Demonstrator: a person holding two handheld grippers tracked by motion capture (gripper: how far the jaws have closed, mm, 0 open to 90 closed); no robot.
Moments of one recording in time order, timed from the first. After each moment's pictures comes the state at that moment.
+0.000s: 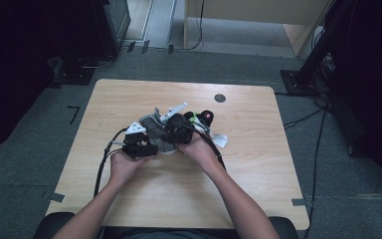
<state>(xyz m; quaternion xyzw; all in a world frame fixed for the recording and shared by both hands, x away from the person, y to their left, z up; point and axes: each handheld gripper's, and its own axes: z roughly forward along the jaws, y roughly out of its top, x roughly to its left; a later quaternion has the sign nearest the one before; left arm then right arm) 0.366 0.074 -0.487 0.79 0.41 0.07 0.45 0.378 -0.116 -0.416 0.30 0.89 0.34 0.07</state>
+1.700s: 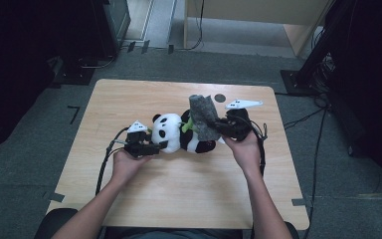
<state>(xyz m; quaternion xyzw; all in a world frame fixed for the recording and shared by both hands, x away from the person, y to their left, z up) 0.371 0.068 -0.486 0.79 0.41 0.07 0.45 0.352 -0.258 -0.374 0.42 0.77 0.46 0.12</state>
